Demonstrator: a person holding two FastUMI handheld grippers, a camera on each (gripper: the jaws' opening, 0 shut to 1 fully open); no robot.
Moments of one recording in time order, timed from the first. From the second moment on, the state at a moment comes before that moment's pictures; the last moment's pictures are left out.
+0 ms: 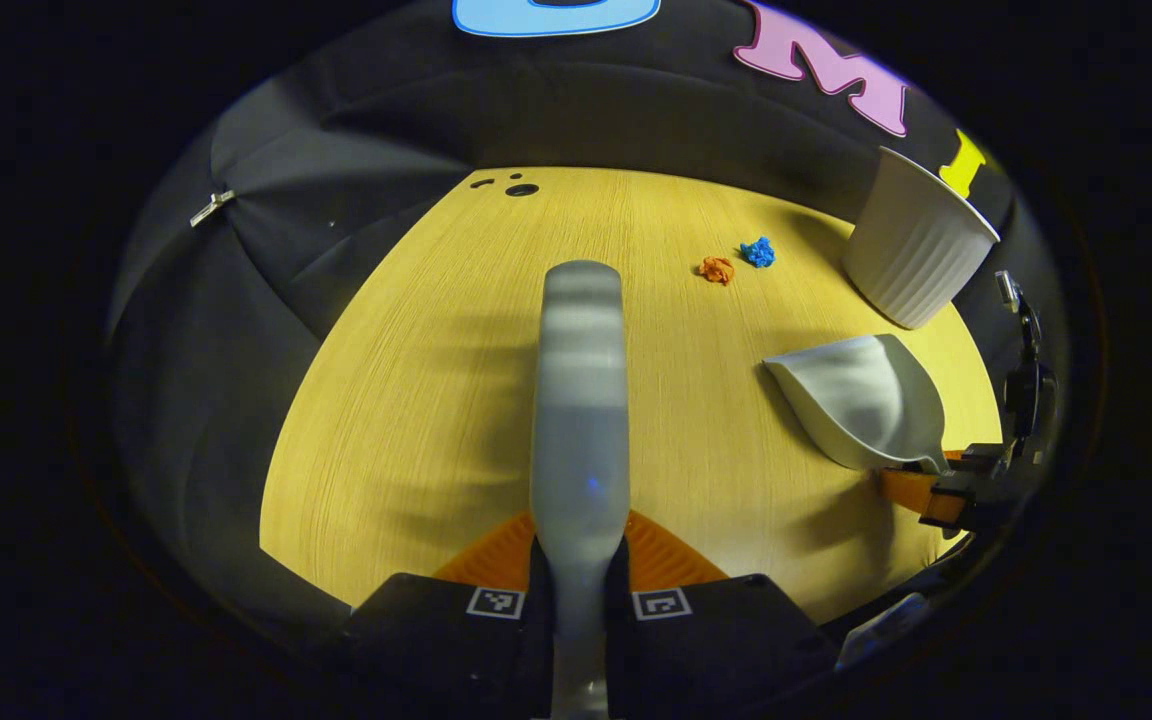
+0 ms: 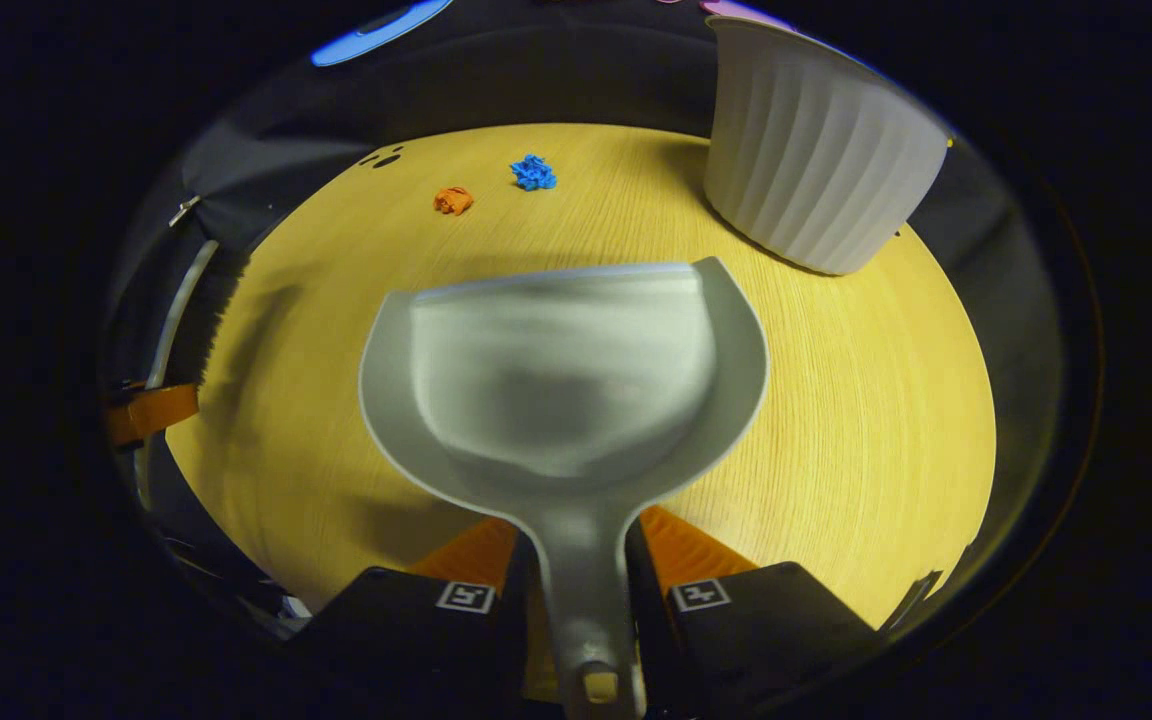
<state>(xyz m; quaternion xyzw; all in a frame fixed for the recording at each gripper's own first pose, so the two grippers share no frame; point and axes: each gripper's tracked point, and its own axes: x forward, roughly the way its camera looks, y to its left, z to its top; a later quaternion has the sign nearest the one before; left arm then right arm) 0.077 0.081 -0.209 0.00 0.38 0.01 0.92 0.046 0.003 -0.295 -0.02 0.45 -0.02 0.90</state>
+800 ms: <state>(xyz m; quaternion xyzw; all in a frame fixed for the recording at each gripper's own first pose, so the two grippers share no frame) 0.231 0.065 -0.184 0.10 0.38 -0.07 0.92 0.041 -0.008 -0.276 -0.01 0.44 0.04 0.90</state>
